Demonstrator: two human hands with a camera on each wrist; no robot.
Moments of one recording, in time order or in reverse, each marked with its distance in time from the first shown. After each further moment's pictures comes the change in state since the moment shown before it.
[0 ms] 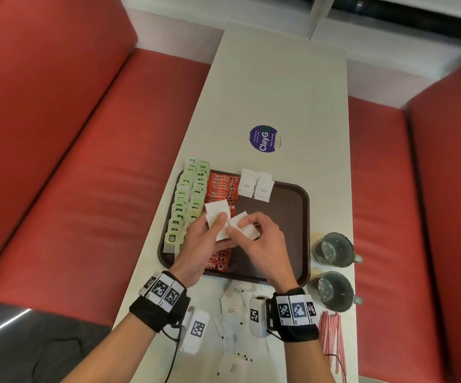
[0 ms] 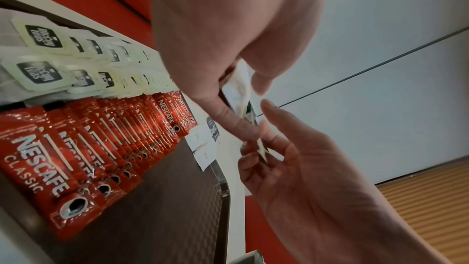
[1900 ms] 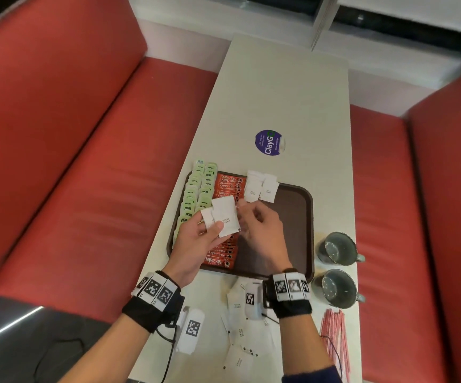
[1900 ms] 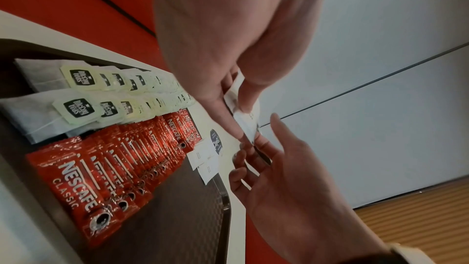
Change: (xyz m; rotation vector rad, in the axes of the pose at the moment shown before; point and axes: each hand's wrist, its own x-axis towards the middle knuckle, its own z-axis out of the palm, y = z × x) left_hand -0.021 0.005 -0.029 0.015 0.036 0.027; right_hand 0.018 -0.008 0.021 0.077 0.041 0.028
